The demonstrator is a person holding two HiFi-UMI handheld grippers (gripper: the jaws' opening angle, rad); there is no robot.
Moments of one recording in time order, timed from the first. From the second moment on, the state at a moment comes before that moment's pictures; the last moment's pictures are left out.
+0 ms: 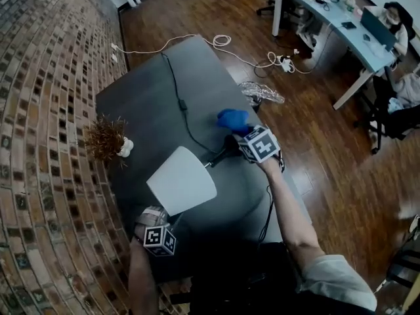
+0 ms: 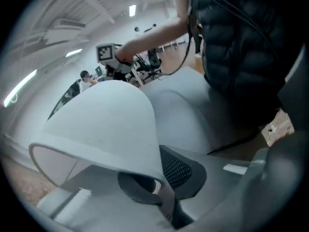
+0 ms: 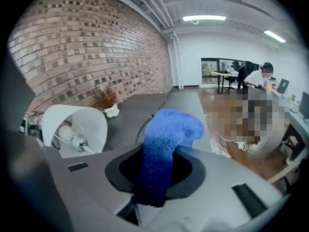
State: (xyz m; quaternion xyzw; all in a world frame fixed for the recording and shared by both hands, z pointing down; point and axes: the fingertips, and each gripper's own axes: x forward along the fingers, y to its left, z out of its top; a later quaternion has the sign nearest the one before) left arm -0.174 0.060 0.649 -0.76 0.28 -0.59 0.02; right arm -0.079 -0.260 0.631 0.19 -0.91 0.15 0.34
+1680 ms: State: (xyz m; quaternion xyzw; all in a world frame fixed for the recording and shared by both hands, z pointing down) left arm -0.127 0.105 0.646 -0.84 0.43 -0.30 -0.14; right arm -0.155 -0.062 0.517 -0.04 -0.96 -0.04 0.27
